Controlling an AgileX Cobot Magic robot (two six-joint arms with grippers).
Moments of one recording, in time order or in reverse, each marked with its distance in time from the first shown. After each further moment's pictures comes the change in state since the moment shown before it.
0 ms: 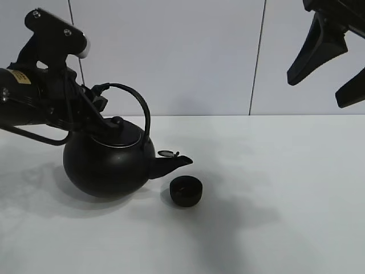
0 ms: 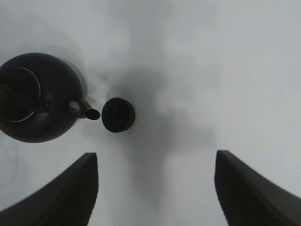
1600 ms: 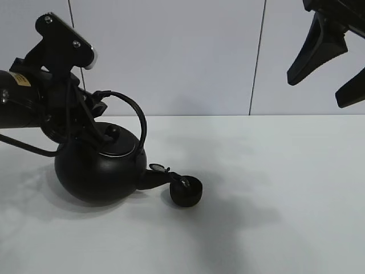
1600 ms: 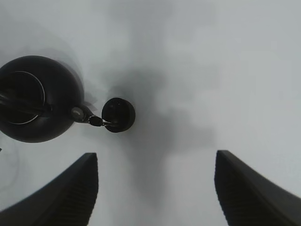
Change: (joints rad) left arm 0.000 0.000 -0.001 -0.001 0.030 0.164; right arm 0.000 0.000 0.000 0.001 0.000 0.000
